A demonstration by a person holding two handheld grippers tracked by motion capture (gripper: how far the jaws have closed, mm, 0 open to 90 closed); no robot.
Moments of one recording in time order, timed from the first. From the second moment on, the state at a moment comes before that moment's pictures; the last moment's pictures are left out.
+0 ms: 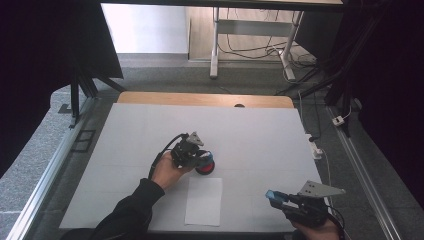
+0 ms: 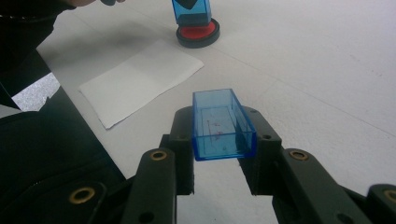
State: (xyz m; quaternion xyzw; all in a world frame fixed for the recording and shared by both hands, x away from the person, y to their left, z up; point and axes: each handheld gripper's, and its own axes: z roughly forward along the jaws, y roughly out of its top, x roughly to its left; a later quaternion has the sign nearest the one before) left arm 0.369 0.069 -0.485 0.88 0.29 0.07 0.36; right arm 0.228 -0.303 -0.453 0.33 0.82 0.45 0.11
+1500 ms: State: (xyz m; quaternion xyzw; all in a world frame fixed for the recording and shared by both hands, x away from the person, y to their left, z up) left arm 0.366 0.061 -0.491 0.89 0.29 0.08 0.33; right arm 0.228 -0.302 -0.453 0.33 0.82 0.44 0.11
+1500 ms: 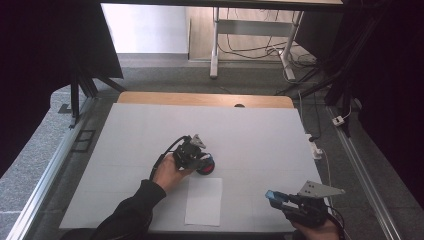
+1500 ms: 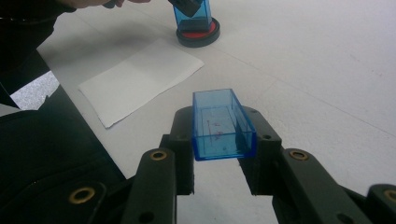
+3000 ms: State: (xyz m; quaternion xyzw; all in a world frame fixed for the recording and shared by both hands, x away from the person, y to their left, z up) left arm 0.363 0.066 -0.485 0.89 0.28 0.08 0.36; right arm 0.227 -0.303 -0.453 0.33 0.82 0.45 0.10
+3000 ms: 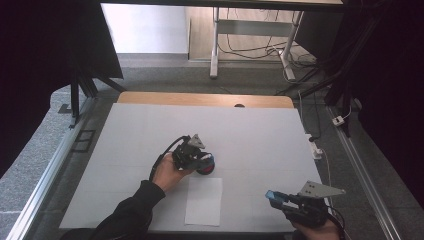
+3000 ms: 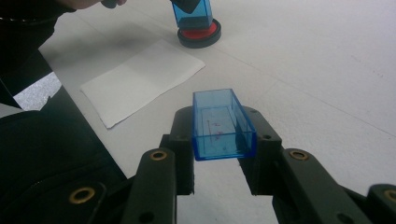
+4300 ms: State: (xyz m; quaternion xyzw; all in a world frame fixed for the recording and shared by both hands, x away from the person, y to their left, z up) left arm 0.329 0.093 -0.444 0.87 0.25 0.04 0.43; right arm 0.227 -0.302 -0.453 0.33 0.83 0.44 0.11
